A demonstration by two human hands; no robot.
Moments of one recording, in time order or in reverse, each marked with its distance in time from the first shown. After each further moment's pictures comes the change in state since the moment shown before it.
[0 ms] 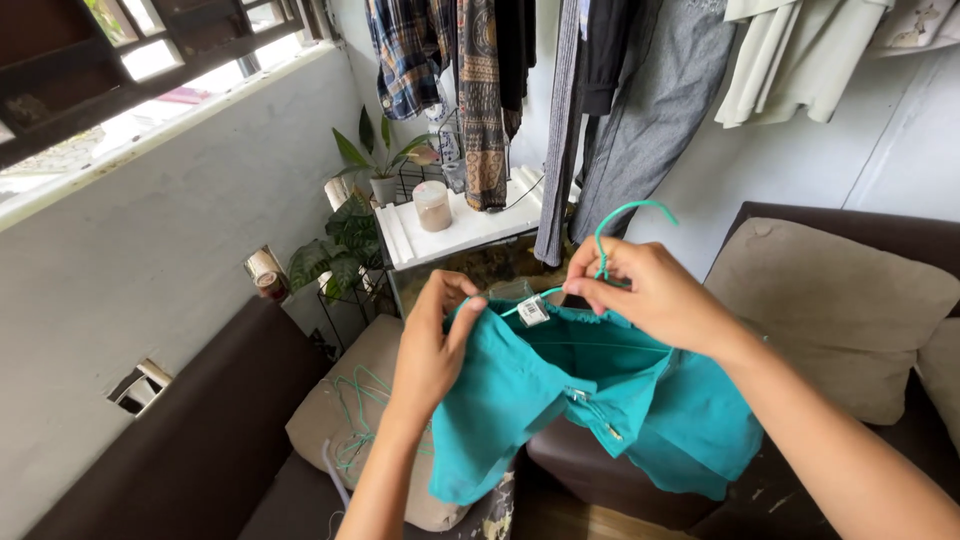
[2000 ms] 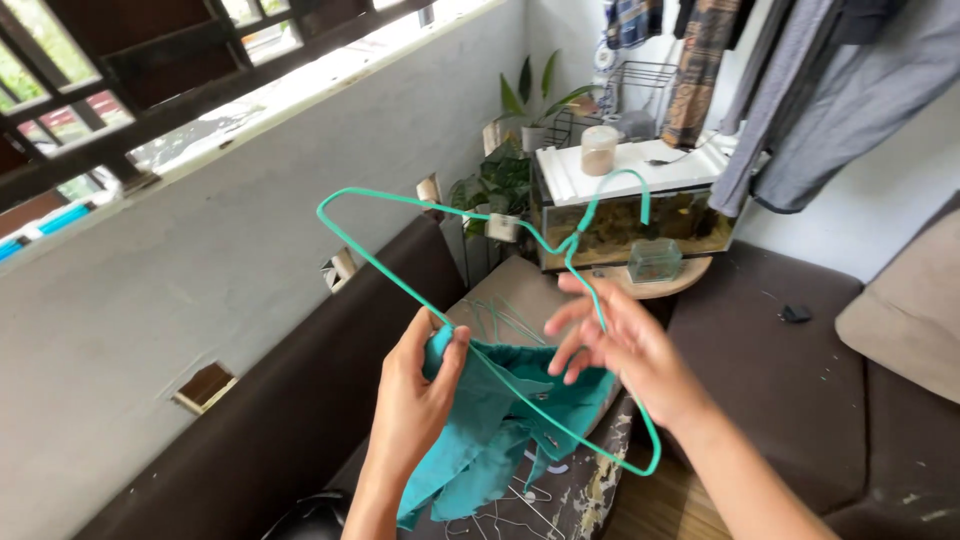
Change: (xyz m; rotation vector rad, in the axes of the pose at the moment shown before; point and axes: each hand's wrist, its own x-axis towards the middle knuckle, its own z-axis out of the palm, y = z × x) left_hand -0.191 0.081 -0.242 0.172 0.207 -0.460; right_hand -0.049 -0.104 0.276 0.824 -0.184 -0.001
